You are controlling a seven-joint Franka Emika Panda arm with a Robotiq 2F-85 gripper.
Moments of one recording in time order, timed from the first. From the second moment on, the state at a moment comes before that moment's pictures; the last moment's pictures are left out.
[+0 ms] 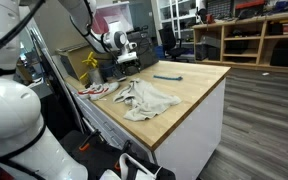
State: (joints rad) arm 0.08 0.49 0.12 -1.91 -0.10 2.56 -0.26
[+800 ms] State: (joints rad) arm 0.09 0.40 0.15 -2.07 -0.09 2.29 -0.21
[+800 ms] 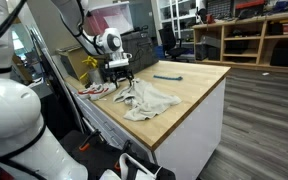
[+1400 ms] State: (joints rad) arm 0.16 0.35 0.15 -2.22 -0.10 2.36 -0.01
